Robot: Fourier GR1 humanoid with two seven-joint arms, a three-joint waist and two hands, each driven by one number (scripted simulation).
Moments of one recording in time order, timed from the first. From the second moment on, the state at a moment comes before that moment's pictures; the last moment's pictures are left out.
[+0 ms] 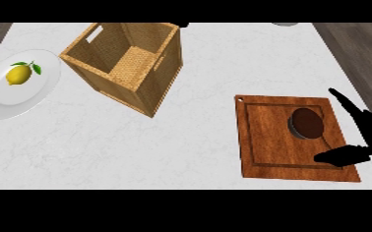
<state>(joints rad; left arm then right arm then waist) 0.81 0.61 -0.16 -1.57 0.32 0.35 0.02 -0.05 -0.74 0.20 -1.45 0.09 -0.05 0.21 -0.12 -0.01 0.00</state>
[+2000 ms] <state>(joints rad) 0.66 0.62 -0.18 -1.52 0.27 0.26 -0.07 -0.19 -0.27 0.61 -1.38 0.34 -0.12 0.28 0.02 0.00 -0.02</state>
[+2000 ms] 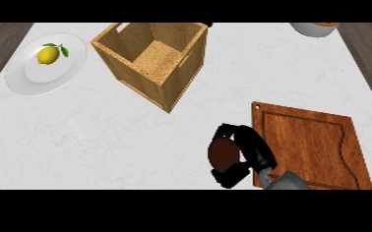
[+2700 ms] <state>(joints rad) 0.65 0.62 -0.19 -1.48 0.27 0.23 -0.08 -0.33 -0.01 0.79 -1.43 0.40 -0.47 0.37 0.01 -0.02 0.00</state>
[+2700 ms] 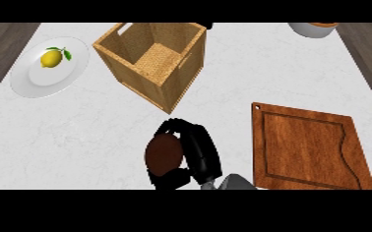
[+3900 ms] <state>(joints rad) 0.67 0.62 -0.17 -1.48 0.29 0.22 -0.10 -0.71 0.00 0.75 -1.36 0.50 -0.84 0.67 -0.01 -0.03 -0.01</state>
